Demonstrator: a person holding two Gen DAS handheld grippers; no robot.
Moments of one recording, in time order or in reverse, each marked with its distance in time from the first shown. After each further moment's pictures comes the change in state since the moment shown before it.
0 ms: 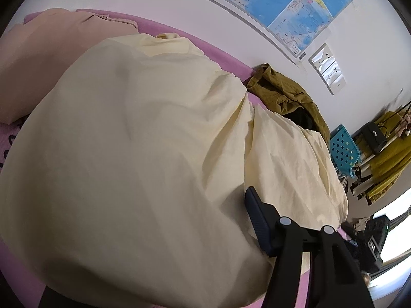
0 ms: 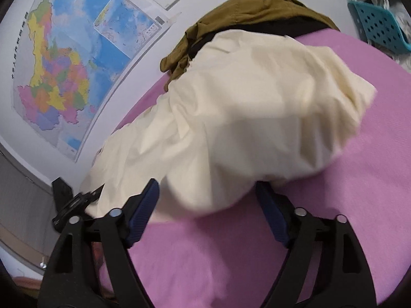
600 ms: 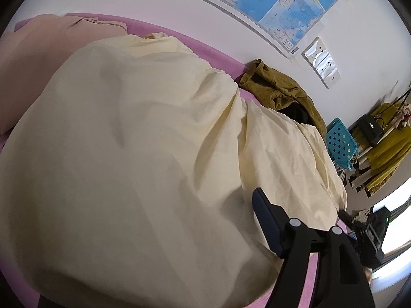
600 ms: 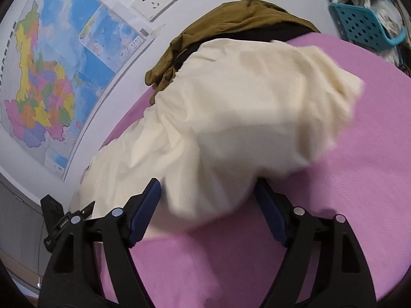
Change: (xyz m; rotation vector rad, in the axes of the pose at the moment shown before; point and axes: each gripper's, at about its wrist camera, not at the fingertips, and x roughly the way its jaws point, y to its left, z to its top) left arm 0.003 -0.005 0.001 0.042 0.012 -0.020; right arm 0.010 0.002 0.005 0.062 -0.062 -0.068
